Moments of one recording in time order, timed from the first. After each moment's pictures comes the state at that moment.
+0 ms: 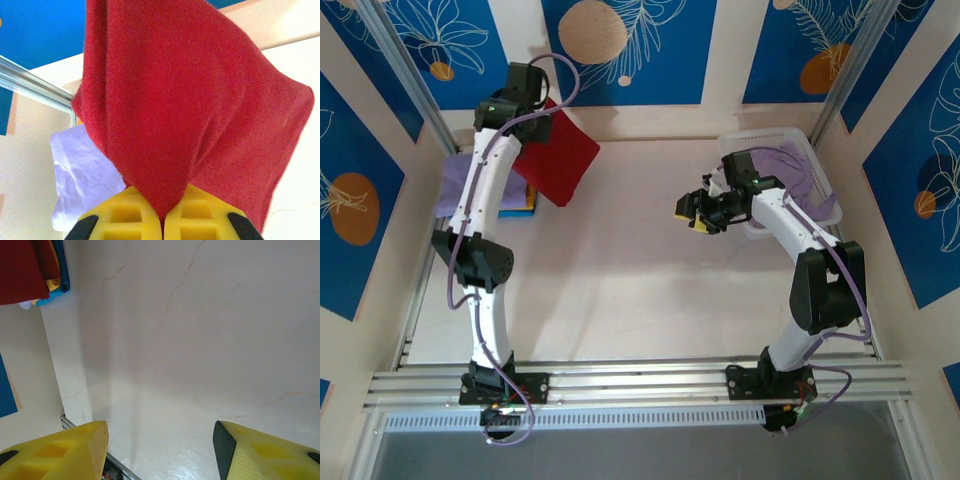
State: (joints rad) left arm -0.22 2.09 2.49 -1.19 -0.34 0.10; right arm 0.22 1.66 1.30 -0.74 -0.64 0.55
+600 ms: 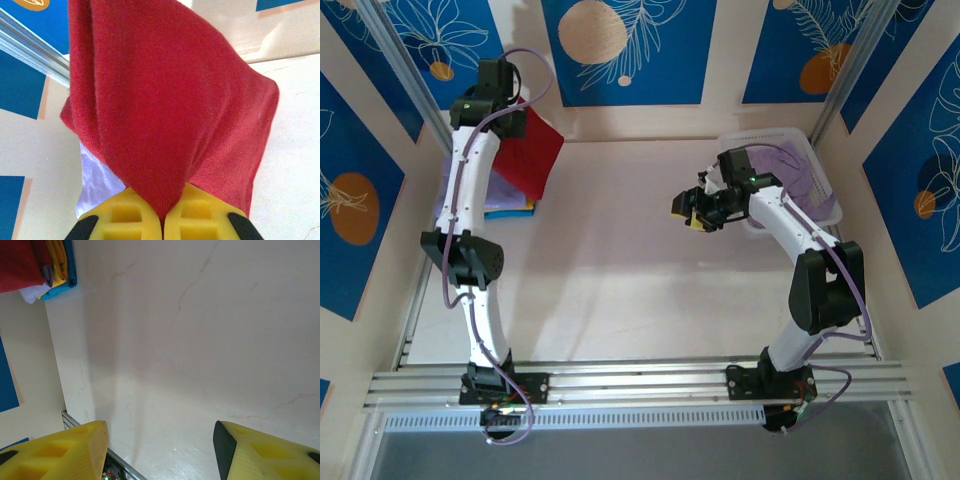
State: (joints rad) left arm -0.11 2.09 2.50 -1.18 -0.33 0.11; right arm 0.25 1.66 1.33 -0.76 -0.64 0.55
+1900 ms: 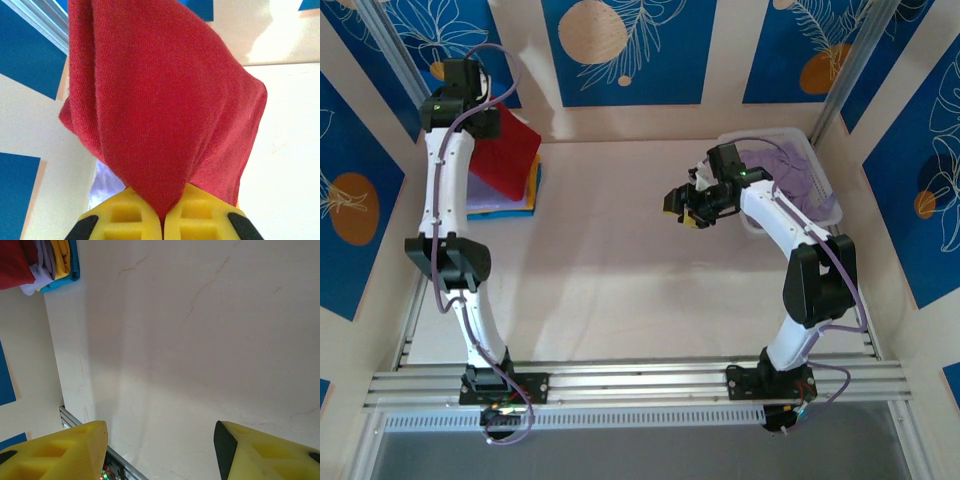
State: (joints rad) left arm 0.02 2.05 2.46 -1.19 -0.25 0.10; right arm 0.30 1.71 1.42 -0.79 -0.63 0.54
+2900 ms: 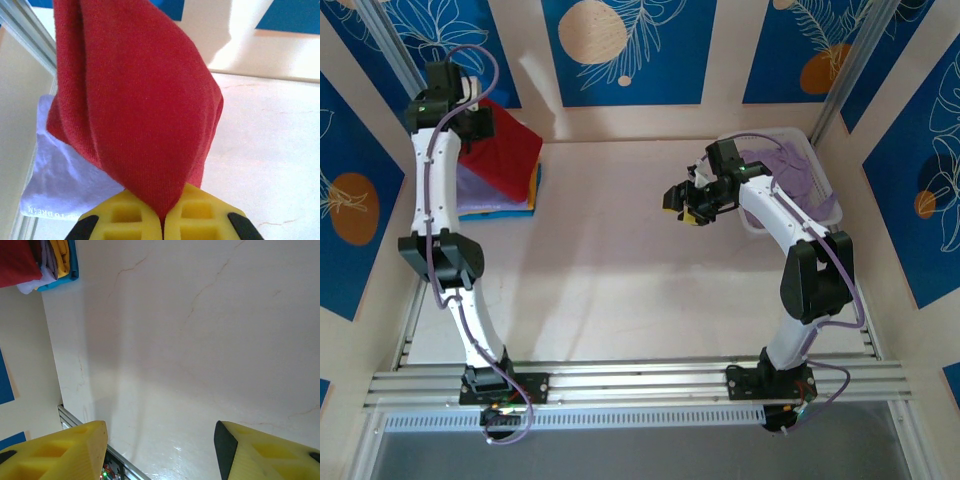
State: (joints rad) left arm 0.10 2.05 2.44 -1.17 0.03 -0.04; right arm 0.29 1.74 1.47 -0.84 -0.62 0.52
